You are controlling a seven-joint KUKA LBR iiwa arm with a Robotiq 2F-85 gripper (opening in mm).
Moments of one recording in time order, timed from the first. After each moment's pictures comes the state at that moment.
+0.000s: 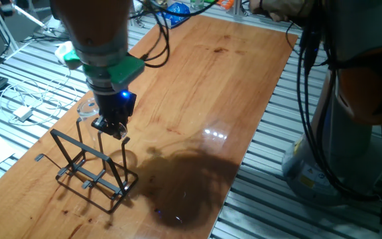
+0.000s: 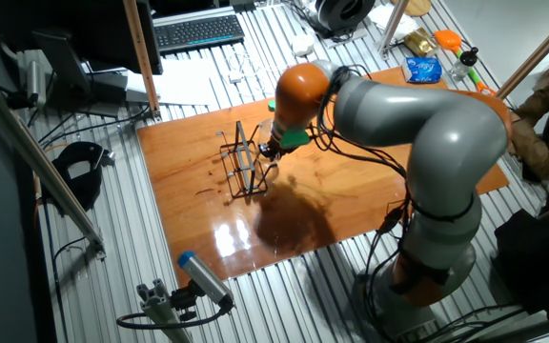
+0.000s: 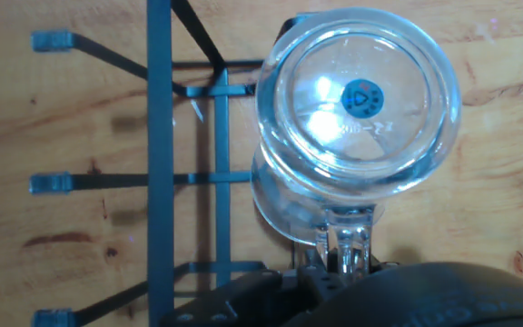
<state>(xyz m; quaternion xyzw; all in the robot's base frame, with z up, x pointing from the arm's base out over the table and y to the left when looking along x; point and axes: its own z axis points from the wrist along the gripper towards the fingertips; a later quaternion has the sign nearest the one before) 0.486 0.216 0.160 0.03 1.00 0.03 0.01</state>
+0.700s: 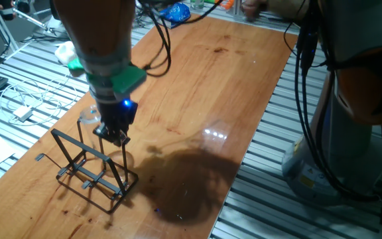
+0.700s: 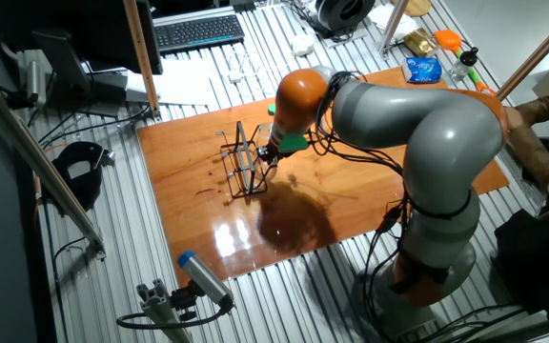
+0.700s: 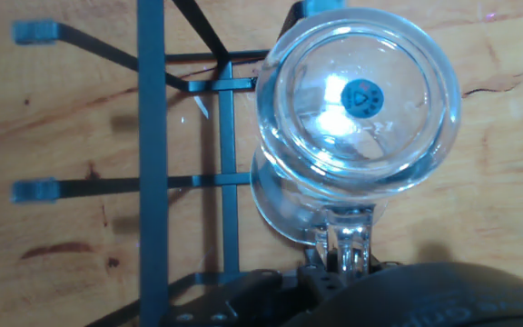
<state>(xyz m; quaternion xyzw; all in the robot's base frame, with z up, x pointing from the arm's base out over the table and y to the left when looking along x) 0.486 0.224 0.125 0.05 1.00 0.04 0.04</state>
